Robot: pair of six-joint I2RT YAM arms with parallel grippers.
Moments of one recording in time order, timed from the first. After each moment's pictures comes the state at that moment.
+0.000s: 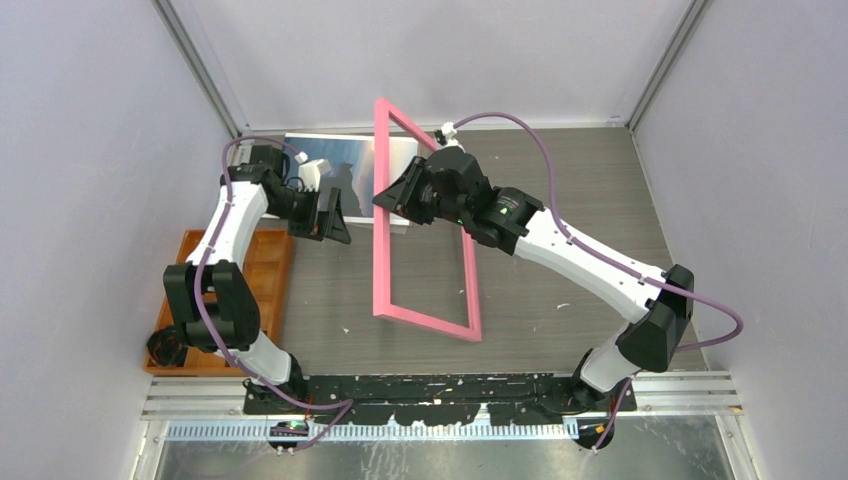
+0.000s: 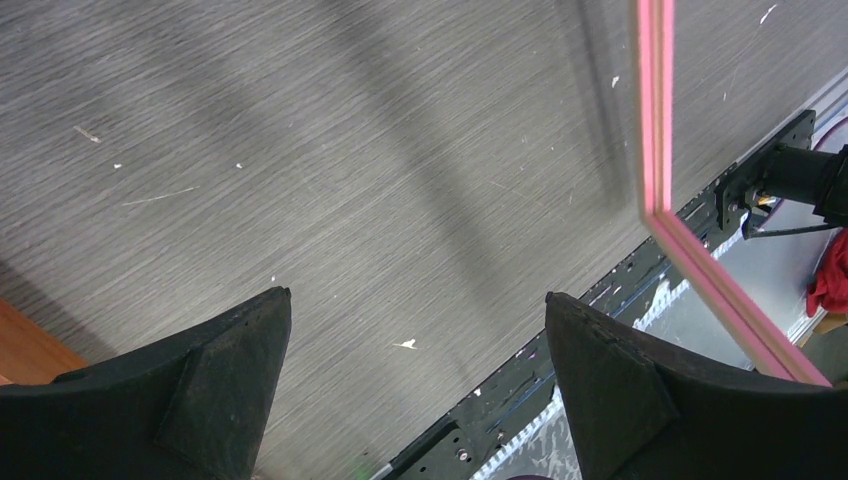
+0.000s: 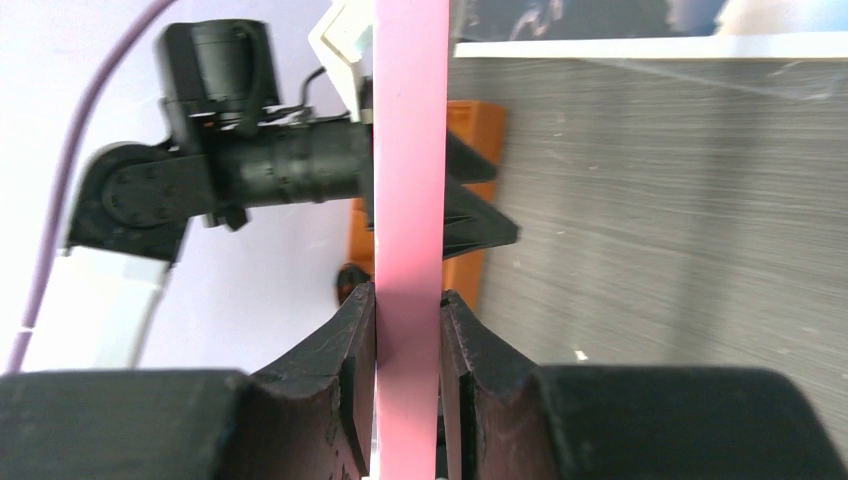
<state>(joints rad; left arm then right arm) 0.02 1.59 1.37 -1.05 0.65 0.24 0.92 1.55 1.56 -0.35 0.04 1.11</state>
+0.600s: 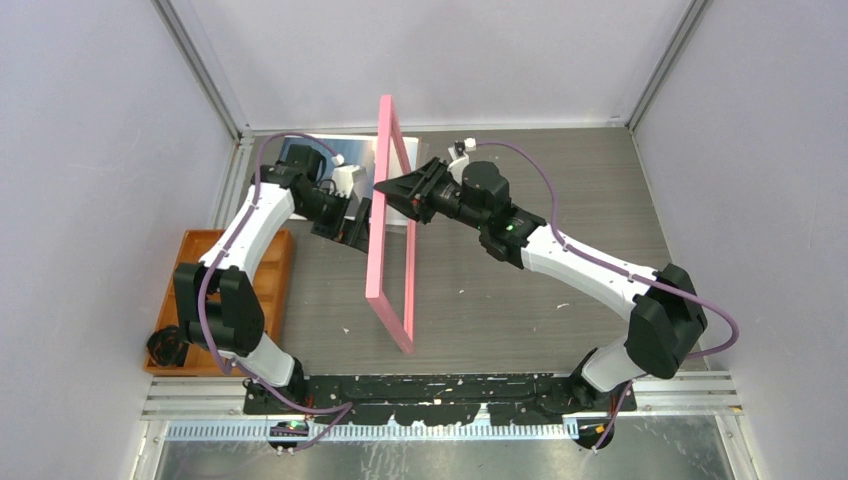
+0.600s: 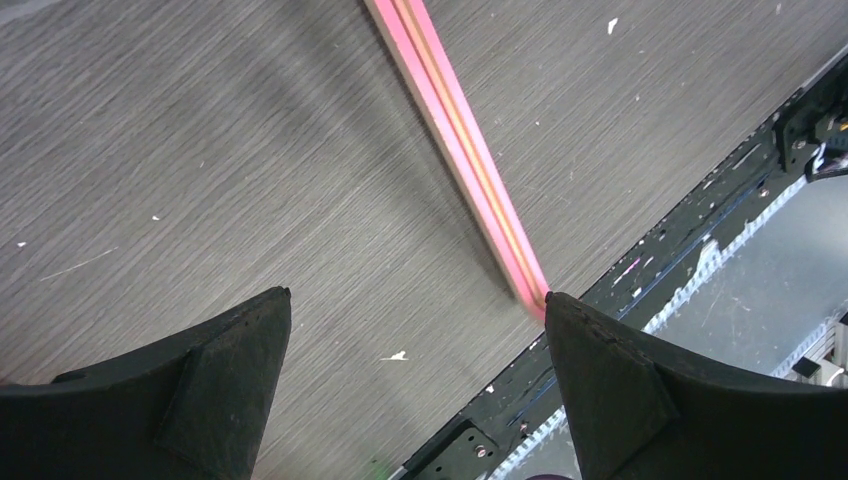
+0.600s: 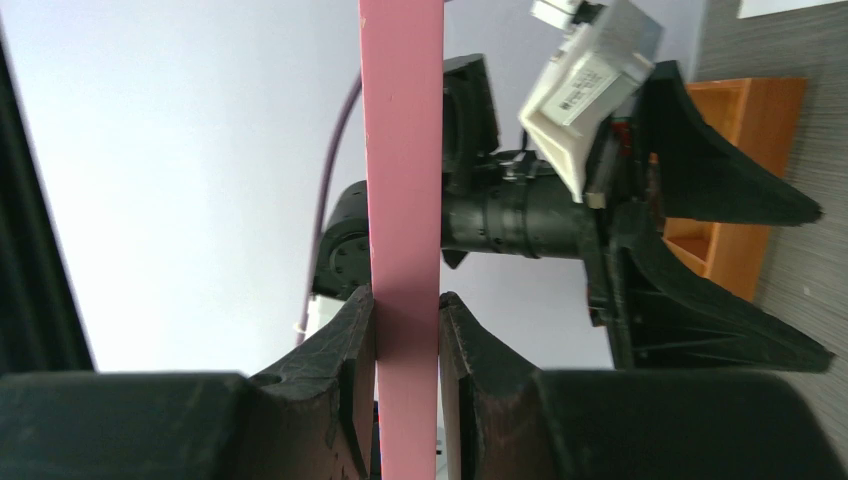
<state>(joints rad) -0.19 1.59 1.37 -1.02 0.56 0.23 0.75 1.50 1.11 0.41 -0.25 1.55</state>
